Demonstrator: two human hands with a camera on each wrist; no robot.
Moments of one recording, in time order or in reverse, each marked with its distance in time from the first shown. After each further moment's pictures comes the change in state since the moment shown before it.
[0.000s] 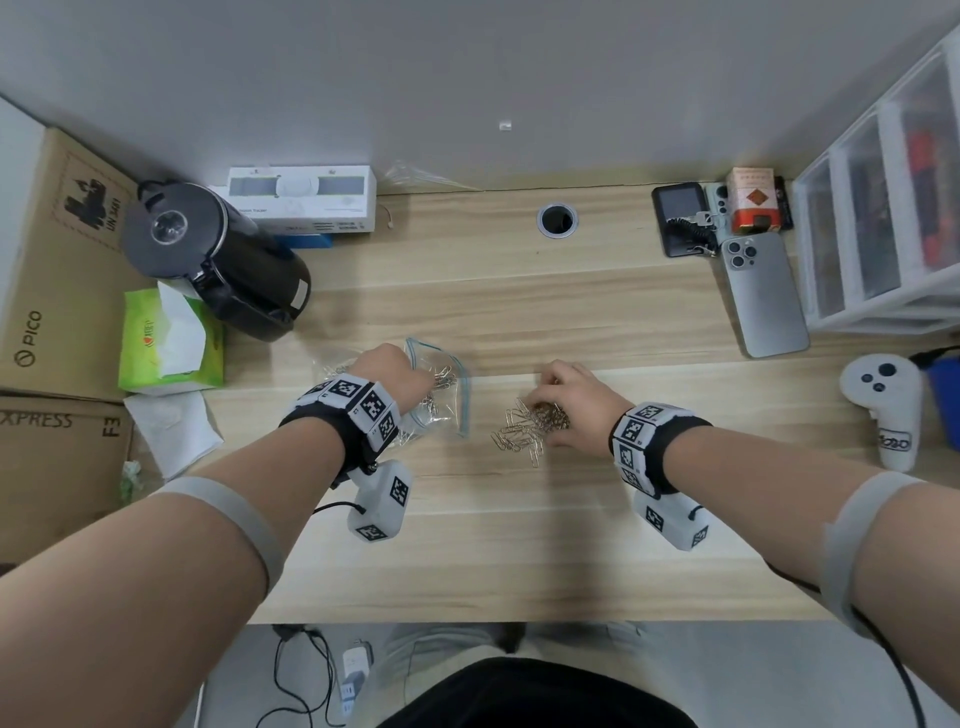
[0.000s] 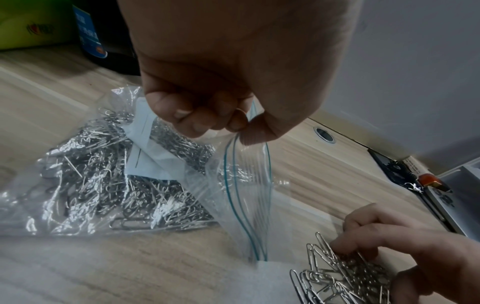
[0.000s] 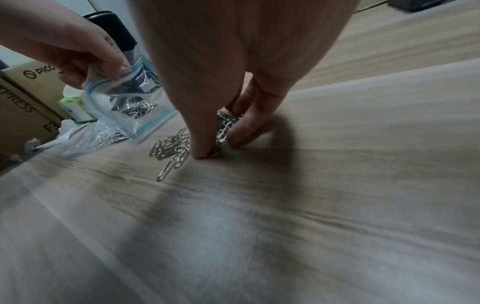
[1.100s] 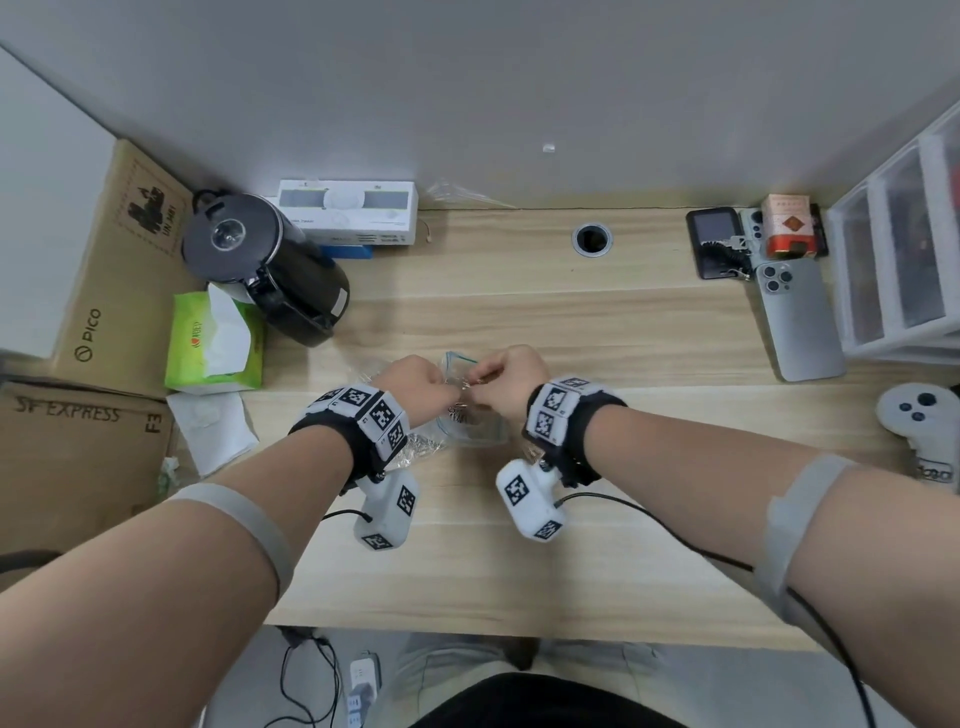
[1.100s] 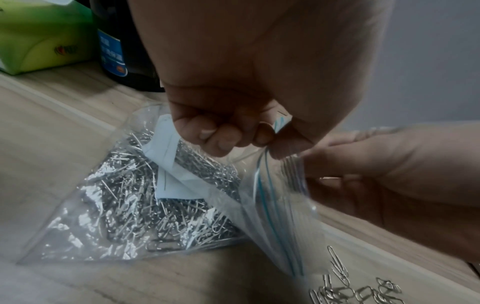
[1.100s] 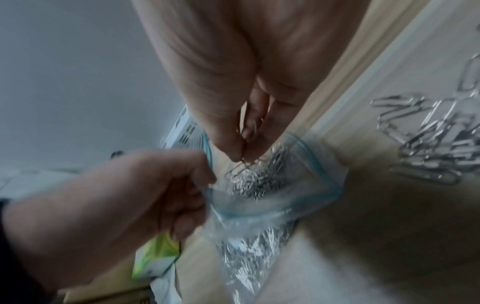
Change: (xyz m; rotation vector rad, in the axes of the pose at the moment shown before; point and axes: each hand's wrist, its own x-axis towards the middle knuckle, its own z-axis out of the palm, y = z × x) left_hand 0.000 -0.024 -0.008 -0.151 -0.072 0.139; right_hand 0.073 -0.125 -0.008 0.674 0.169 0.354
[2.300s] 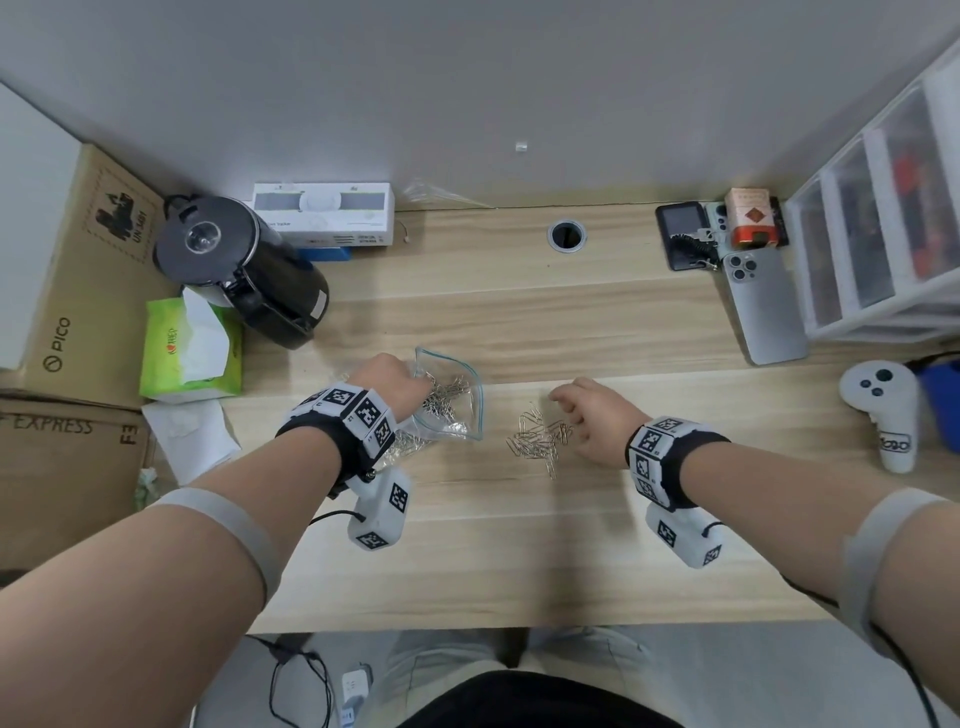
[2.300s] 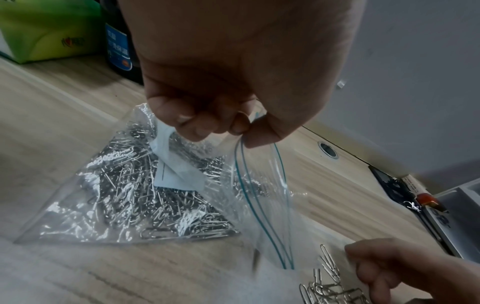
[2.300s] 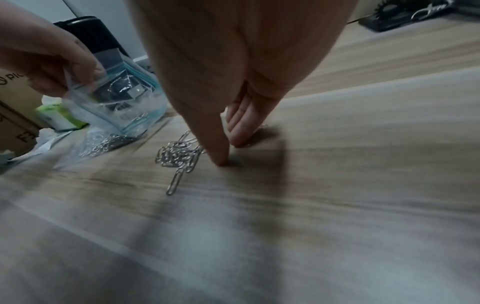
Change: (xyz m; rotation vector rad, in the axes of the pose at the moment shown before) left_hand -0.002 -0.003 -0.002 0.114 0.103 -0.058; right_hand -0.033 0.114 -0.078 -0.554 -0.128 -0.210
